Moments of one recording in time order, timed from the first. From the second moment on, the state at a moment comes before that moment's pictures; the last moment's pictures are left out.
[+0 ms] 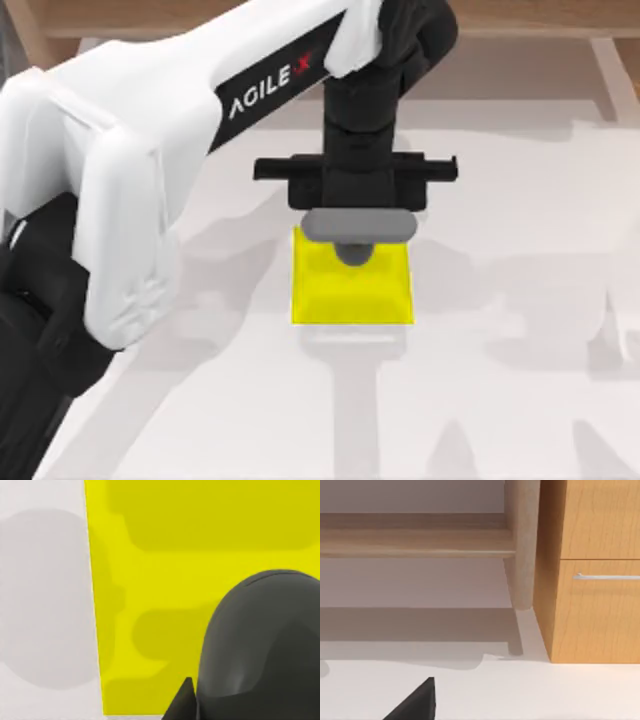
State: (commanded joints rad) left arm -0.69 2.49 2.35 -1.45 0.01 2.49; right arm 0.00 0.00 0.00 0.00 0.00 0.00
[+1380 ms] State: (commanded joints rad) left arm -0.69 2.49 2.17 -1.27 0.01 2.49; right arm 0.00 0.00 0.00 0.00 0.00 0.00
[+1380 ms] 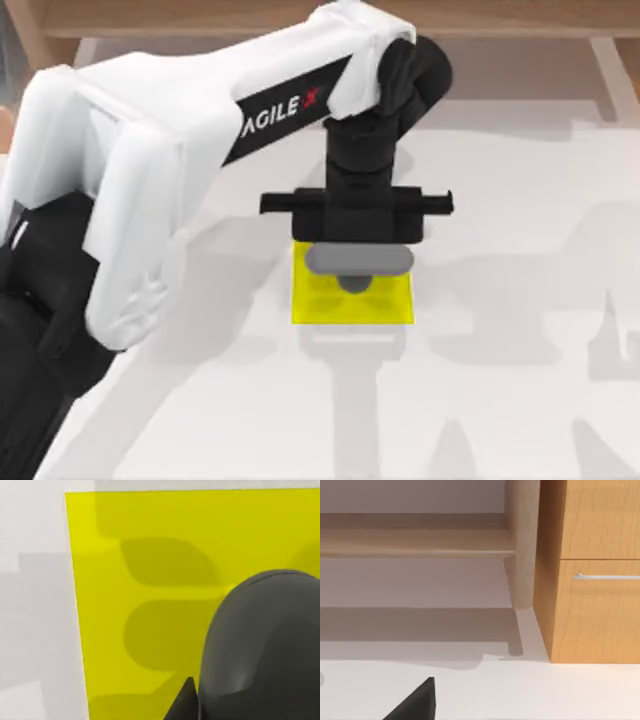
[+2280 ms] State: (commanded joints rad) left arm -0.69 2.49 2.17 -1.27 0.01 2.49; right arm 0.00 0.00 0.00 0.00 0.00 0.00
